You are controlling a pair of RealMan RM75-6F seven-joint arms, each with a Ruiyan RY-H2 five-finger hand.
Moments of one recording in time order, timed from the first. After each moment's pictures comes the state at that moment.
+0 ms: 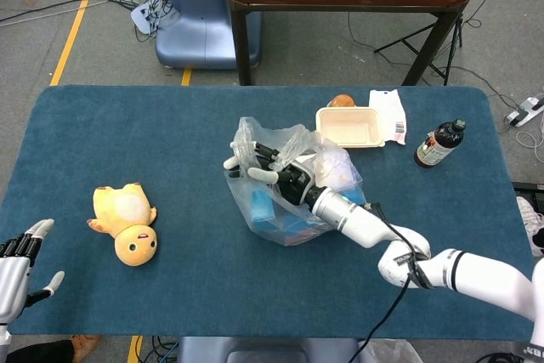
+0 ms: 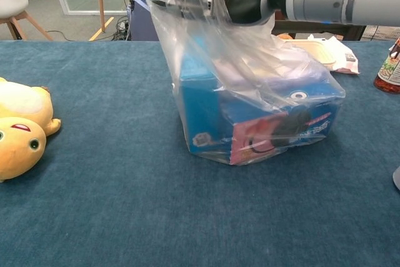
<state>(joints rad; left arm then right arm) -0.02 -1.05 -0.02 -1.78 1.52 1.55 0.20 0.96 -1.37 0.37 -1.52 -1.54 0.58 2.08</state>
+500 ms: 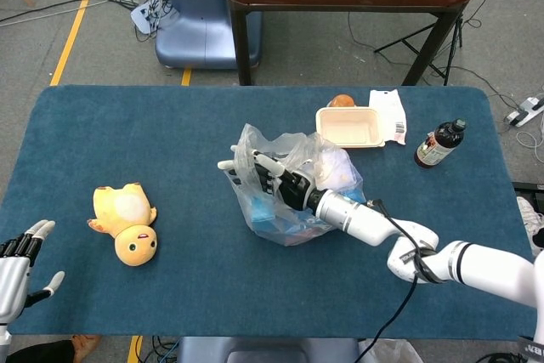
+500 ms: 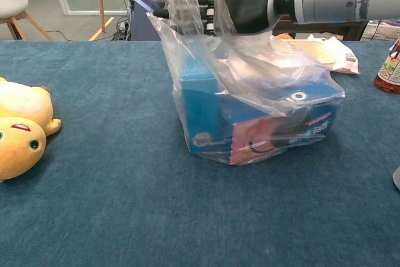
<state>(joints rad) -0.02 -1.05 -0.02 -1.79 1.52 1.55 0.20 1.05 -1.29 0.24 -1.51 -1.63 0.64 2.22</state>
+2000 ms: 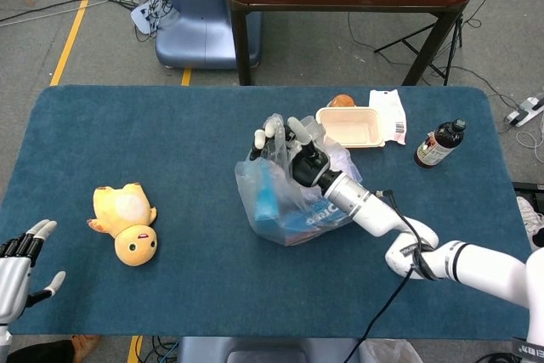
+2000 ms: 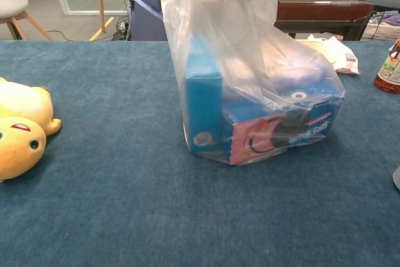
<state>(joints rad) -0.02 -1.05 -0.02 -1.78 1.53 1.55 0.19 1.01 -1.34 0.25 -1.43 -1.48 0.86 2.36</state>
